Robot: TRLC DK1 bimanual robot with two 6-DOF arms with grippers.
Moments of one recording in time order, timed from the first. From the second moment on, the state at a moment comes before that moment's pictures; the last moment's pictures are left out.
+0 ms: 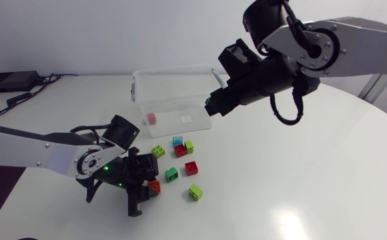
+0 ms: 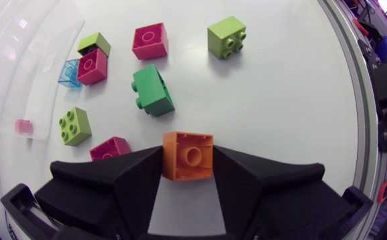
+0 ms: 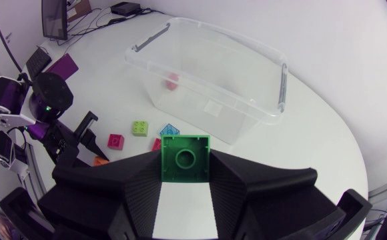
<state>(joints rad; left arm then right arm) -0.49 1.69 0.71 -0.23 0.28 0.85 0.53 1.57 1.29 -0.54 -0.13 -0.13</state>
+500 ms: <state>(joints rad) -0.50 1.54 0.71 -0.33 0.28 0.83 0.51 1.60 1.36 -0.55 -0.13 -0.13</state>
